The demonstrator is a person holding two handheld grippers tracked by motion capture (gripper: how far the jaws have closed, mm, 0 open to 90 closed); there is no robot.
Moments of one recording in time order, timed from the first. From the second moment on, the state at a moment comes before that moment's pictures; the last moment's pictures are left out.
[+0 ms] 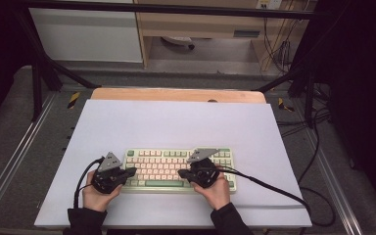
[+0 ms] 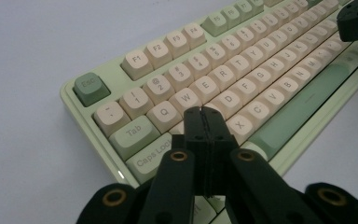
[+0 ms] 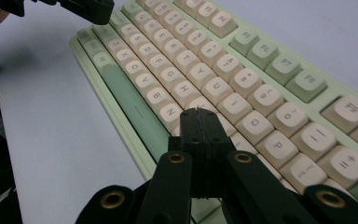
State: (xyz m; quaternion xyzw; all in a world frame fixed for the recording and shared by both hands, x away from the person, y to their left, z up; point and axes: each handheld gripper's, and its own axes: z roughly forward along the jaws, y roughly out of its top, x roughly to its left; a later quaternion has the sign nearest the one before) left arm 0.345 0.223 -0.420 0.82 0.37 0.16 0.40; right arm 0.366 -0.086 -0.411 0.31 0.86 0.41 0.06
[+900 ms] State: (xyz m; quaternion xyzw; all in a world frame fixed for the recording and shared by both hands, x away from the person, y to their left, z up) left arm 0.348 0.204 -0.410 0.82 0.36 0.15 0.41; right arm 0.356 -0.142 -0.416 0.34 0.84 0.42 0.08
